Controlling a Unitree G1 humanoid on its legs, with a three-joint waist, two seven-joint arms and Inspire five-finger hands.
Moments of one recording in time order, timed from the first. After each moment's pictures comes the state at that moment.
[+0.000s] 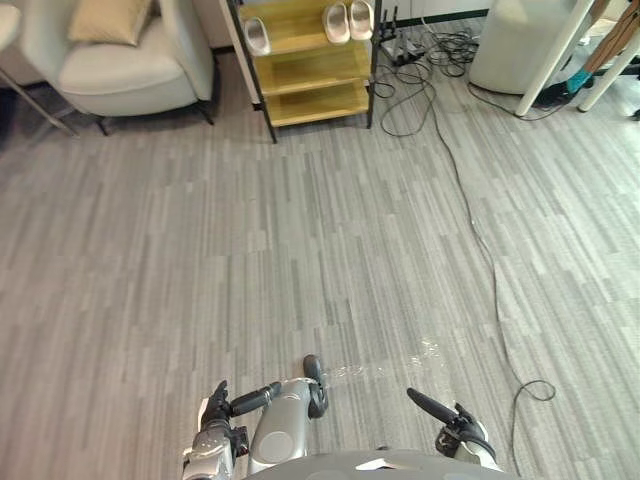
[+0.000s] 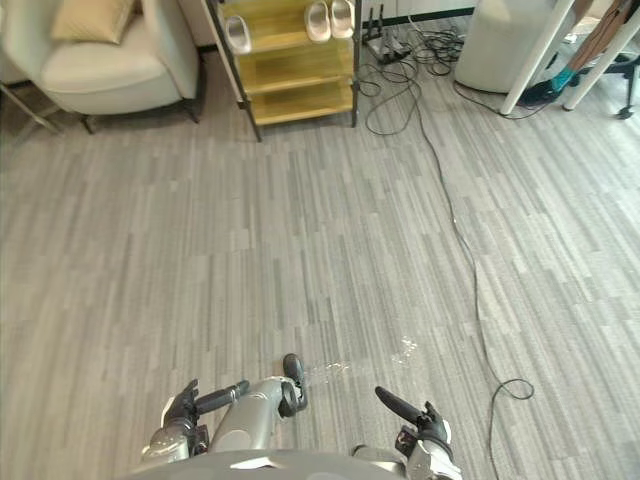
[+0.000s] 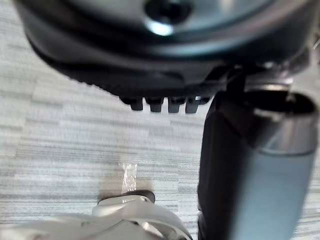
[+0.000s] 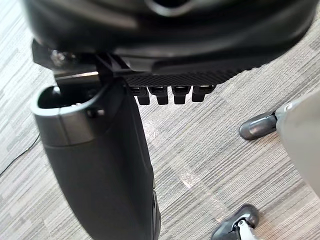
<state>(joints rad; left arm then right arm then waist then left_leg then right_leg) 0.06 0.12 0.18 1.01 -0.09 -0.06 0.13 0.03 -0.01 -0.29 1.07 0.28 -0.03 -0.17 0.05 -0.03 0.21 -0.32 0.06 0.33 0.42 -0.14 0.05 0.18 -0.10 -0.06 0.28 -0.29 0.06</state>
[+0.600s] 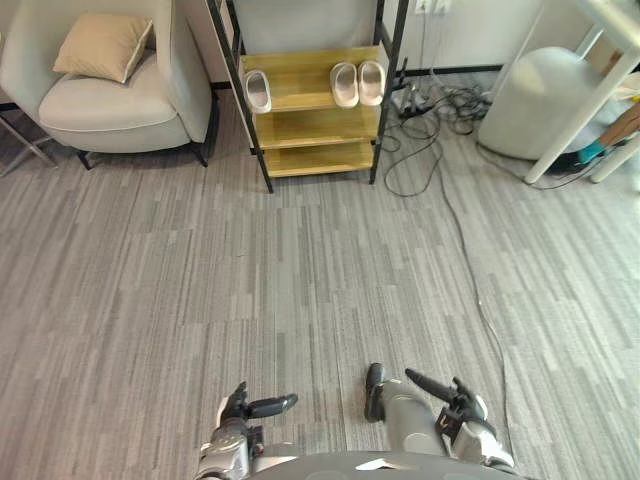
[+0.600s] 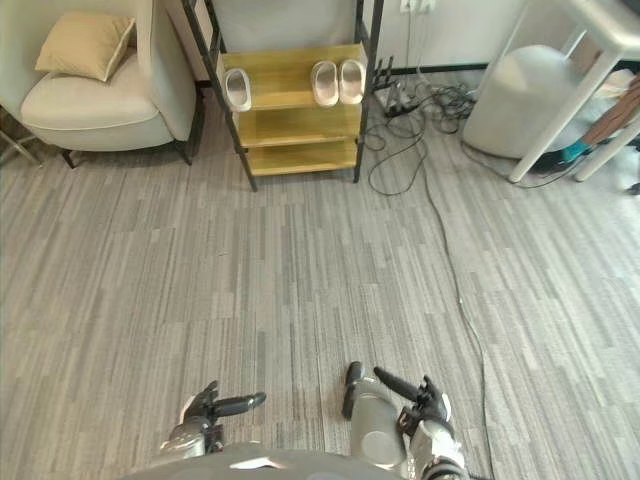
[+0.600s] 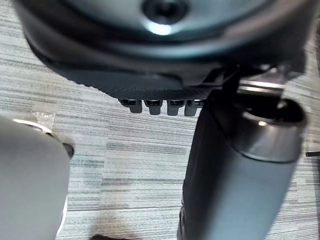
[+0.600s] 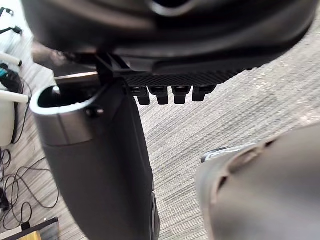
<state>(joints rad) 0.03 0.02 0.16 1.04 -0.08 -0.04 0.13 -0.02 -0.06 -0.27 1.03 0.24 -0.04 -0.15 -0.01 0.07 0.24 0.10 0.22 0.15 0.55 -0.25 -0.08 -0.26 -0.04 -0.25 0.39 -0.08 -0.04</state>
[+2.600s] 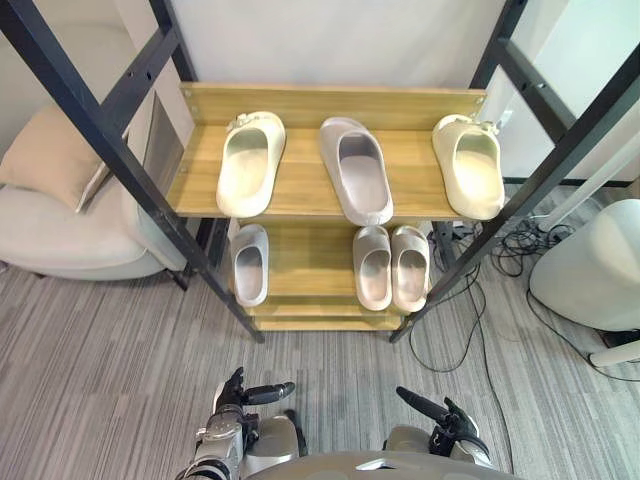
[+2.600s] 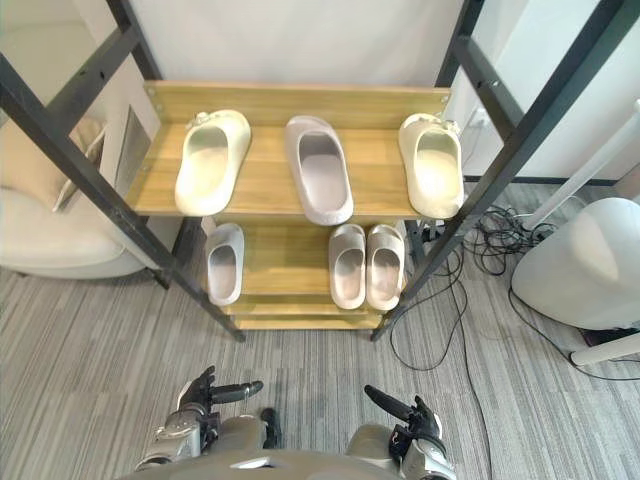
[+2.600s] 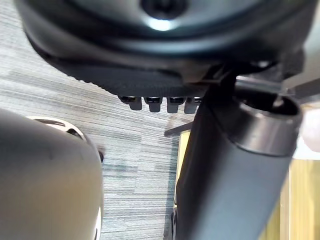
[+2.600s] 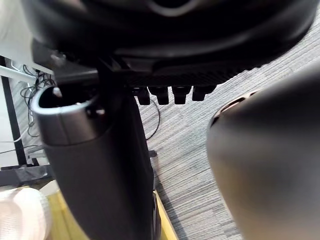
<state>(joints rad) 0.01 0.11 0.07 1.05 -0.07 -0.05 0.12 0.03 -0.02 -0.28 1.06 0.22 -0.03 -0.13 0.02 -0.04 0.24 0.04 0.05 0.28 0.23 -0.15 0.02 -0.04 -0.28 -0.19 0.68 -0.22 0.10</state>
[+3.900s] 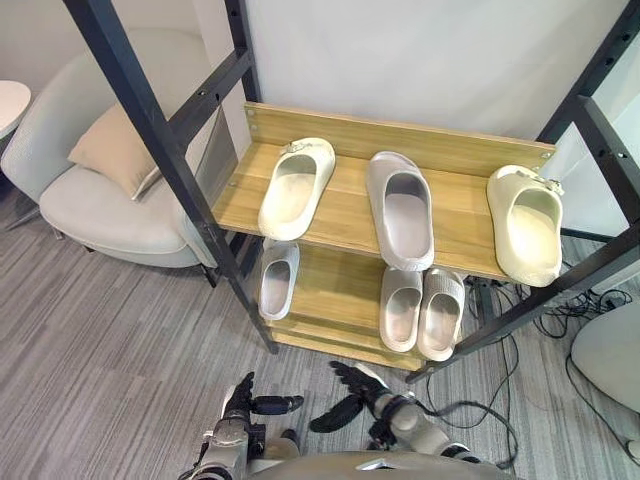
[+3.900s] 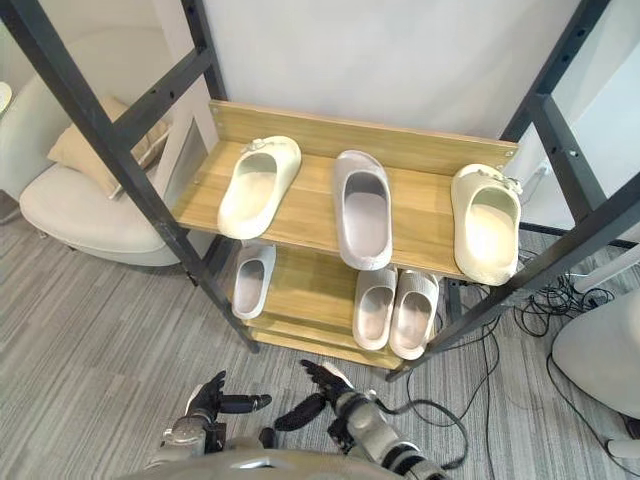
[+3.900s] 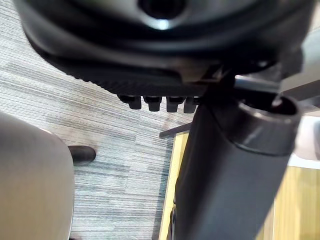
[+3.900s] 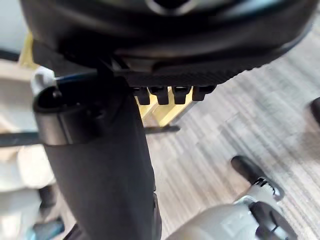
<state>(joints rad) 0.02 0.08 0.04 1.04 0.03 -0.06 0.10 -0.09 -0.05 0.66 0.81 -0.06 -0.03 0.08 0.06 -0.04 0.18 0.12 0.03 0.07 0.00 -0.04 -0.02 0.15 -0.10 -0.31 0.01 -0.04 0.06</state>
